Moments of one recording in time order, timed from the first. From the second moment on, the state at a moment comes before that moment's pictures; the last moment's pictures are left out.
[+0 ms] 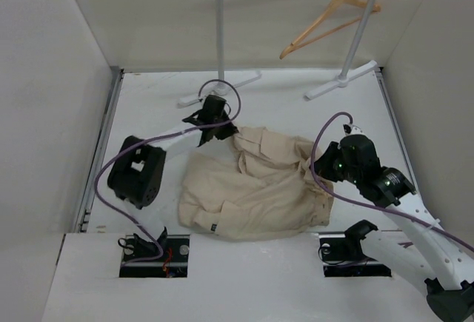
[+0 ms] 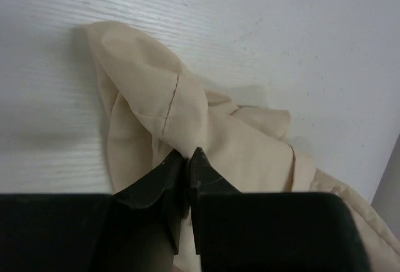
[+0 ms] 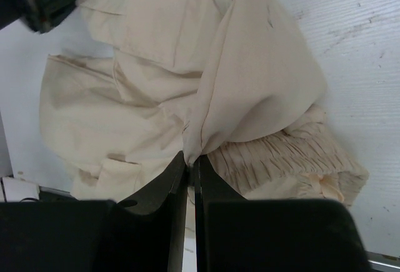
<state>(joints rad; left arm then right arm) -0.53 1.85 1.17 -0.09 0.03 -0.91 0.50 0.75 0.81 -0.75 0.05 0.77</state>
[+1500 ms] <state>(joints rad) -0.38 1.17 1.08 -0.68 -0.34 -0.66 -0.05 1.26 1.01 -0.53 0.11 0.74</state>
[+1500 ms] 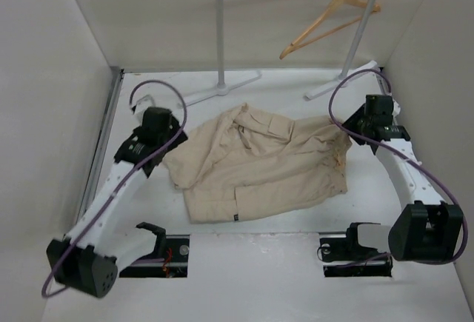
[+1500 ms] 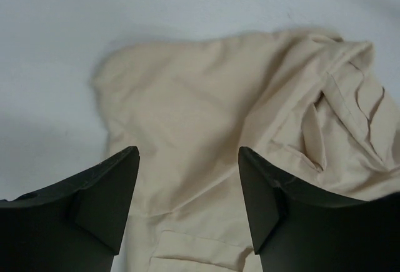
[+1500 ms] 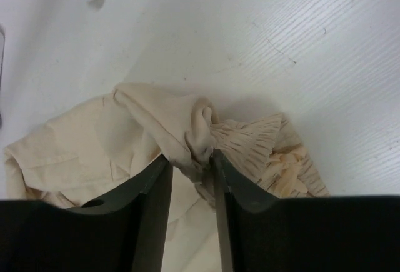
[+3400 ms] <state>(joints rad) 0.18 1.27 1.46 -0.66 -0.25 -1.02 0.59 1.14 0.58 -0.52 0.07 0.89</state>
